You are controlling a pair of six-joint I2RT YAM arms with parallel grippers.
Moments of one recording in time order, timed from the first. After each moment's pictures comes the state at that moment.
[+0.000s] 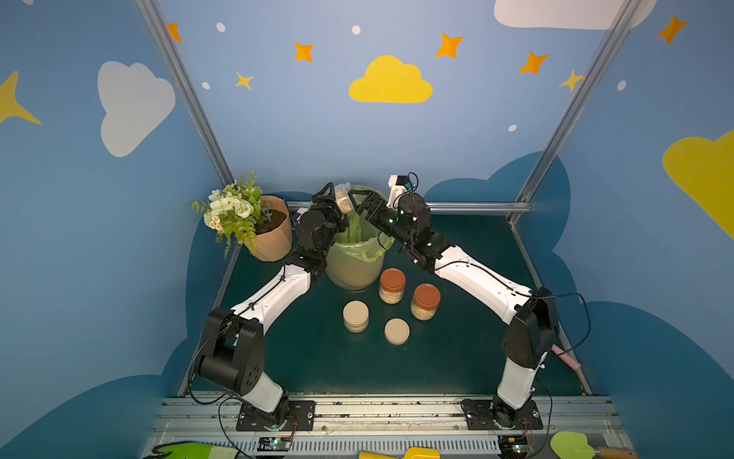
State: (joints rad) left arm -0.33 1.55 1.15 0.50 -0.16 -1.90; right arm 0.77 1.83 1.68 0.13 -0.03 0.95
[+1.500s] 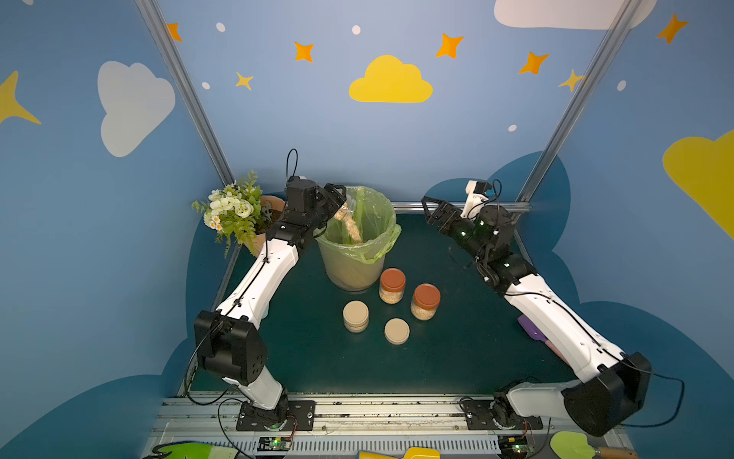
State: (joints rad) left arm -0.24 1.63 1.59 -0.27 0.08 -0.96; right arm 0.47 1.30 1.25 0.01 -0.04 0.66
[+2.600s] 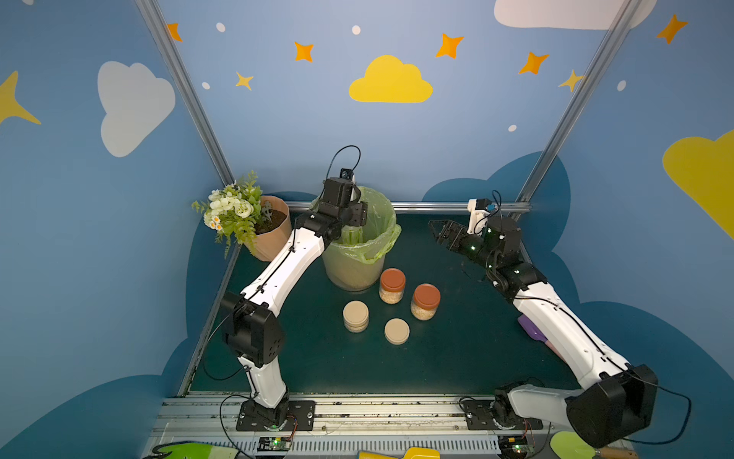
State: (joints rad) left arm -0.41 1.79 1.81 -0.53 -0.19 -0.15; right arm 0.37 1.28 1.14 -0.13 -0.24 0.60
